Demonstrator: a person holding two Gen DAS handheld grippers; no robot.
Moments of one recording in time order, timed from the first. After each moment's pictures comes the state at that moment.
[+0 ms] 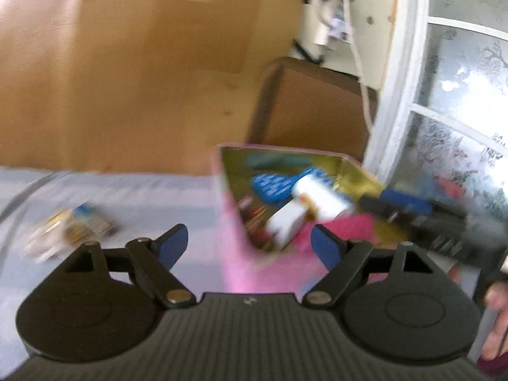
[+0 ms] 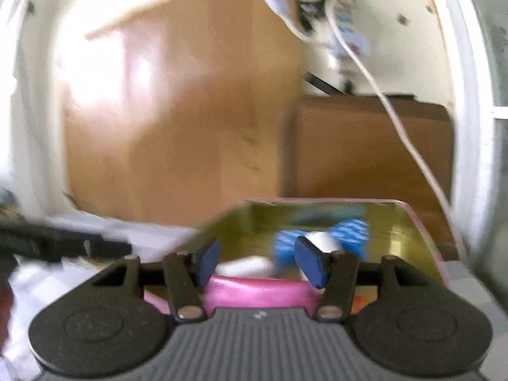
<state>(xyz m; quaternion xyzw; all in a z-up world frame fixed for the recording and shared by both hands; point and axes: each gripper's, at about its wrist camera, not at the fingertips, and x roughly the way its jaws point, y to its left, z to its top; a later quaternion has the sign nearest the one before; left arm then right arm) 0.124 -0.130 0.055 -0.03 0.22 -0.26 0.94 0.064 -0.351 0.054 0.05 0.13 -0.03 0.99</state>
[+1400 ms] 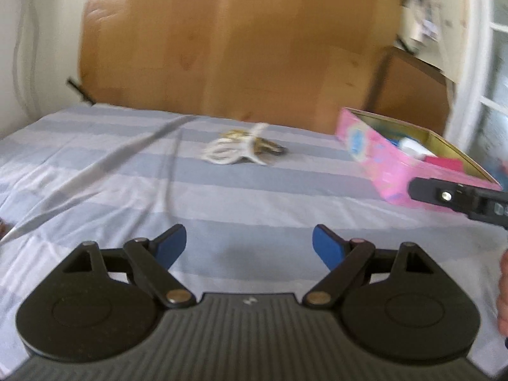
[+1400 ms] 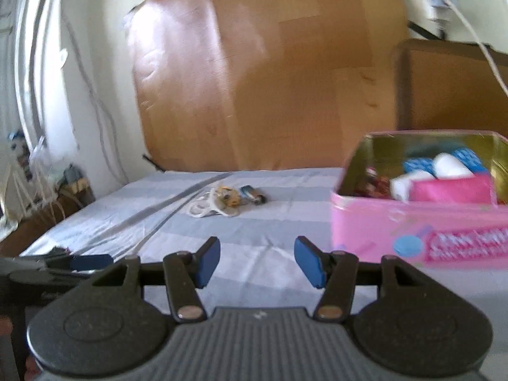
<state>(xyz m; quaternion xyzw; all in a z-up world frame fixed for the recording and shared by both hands) 0.080 0.025 0.001 -0.04 0.25 -0.13 0.96 0.064 -0.202 0.022 0.08 0.21 0.05 0.97</state>
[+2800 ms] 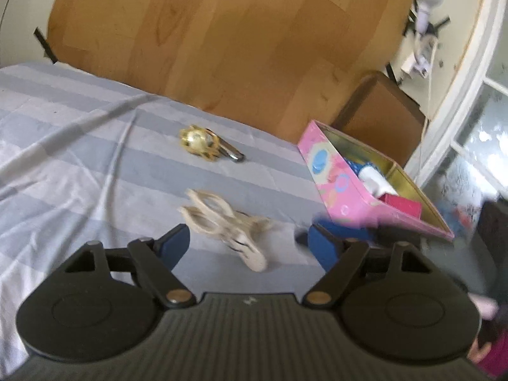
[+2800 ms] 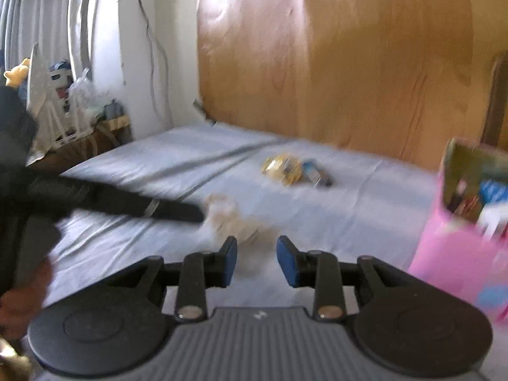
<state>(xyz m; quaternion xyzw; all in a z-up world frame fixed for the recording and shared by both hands) 0.107 0.011 0.015 -0.13 0.29 -0.22 0.92 0.118 -0.169 0.009 -0.02 0.26 0.14 0.96</state>
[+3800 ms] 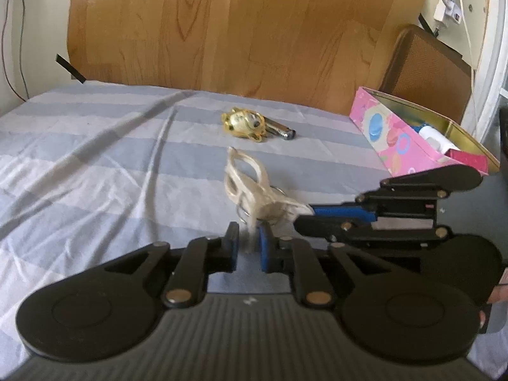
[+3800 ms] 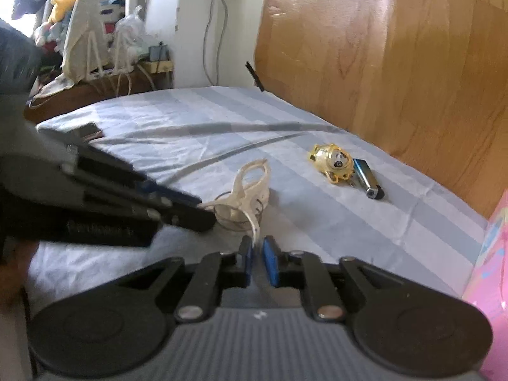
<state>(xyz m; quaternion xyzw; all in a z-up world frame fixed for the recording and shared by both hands) 0.114 -0.005 -0.009 -0.03 0.30 -0.13 0.95 0.160 -0.132 -0.015 -0.12 0.29 0.24 0.92</state>
